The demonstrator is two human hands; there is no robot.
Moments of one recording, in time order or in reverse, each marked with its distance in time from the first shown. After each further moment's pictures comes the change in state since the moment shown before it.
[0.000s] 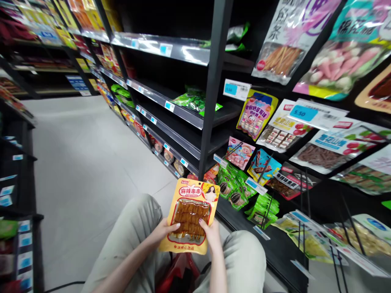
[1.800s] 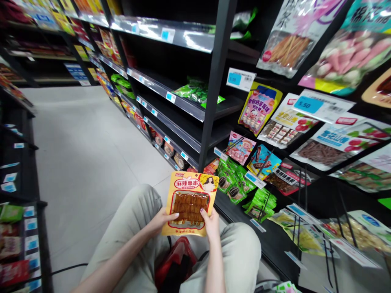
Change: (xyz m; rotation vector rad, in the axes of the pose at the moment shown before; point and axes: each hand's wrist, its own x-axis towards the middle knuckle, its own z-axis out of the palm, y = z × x) left_hand -0.005 0.006 0.004 -0.042 0.007 -0.002; right_hand -0.006 -0.011 -0.001 -0.017 0.043 -0.120
